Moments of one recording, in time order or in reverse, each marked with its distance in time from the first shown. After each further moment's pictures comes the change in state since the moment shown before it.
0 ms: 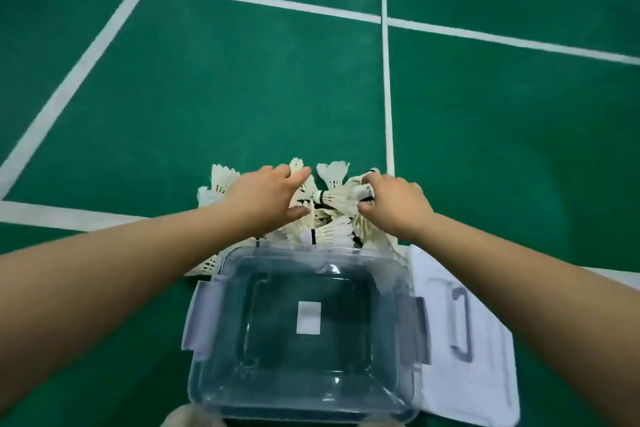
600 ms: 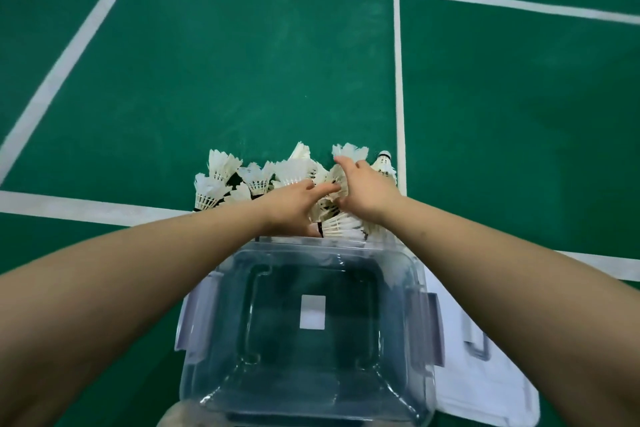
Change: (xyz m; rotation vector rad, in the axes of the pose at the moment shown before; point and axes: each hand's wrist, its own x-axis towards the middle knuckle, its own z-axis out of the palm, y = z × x) left_hand 0.021 0.025 0.040 -0.372 -0.339 0.069; right_hand 0.036 -0.020 0.038 0.116 -0.107 -0.060
